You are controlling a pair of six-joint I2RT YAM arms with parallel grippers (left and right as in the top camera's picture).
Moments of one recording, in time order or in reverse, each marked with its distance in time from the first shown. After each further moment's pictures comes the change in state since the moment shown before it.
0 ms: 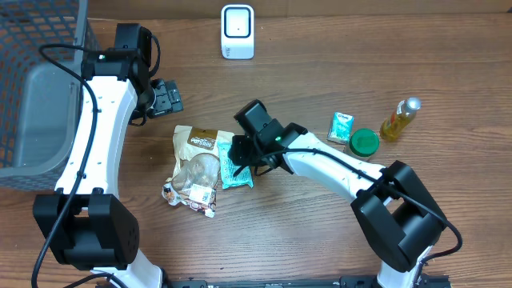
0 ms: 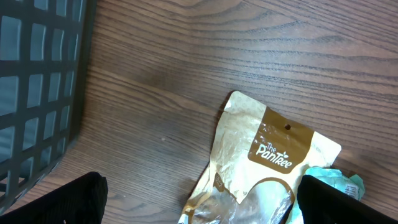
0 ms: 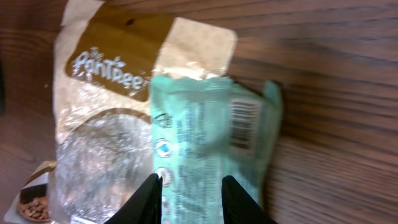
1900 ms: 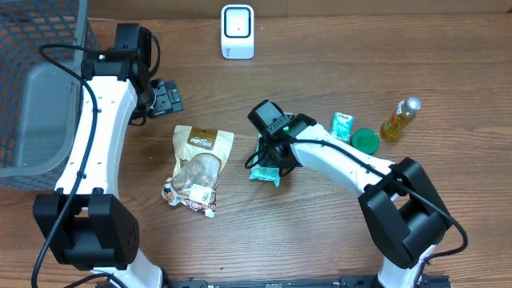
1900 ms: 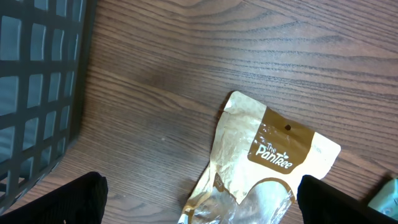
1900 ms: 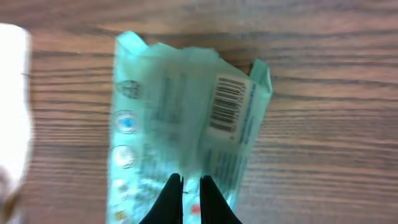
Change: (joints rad) left arm 0.000 0.000 0.000 0.000 0.000 0.000; right arm -0.064 -0.011 0.056 -0.360 0.249 0.019
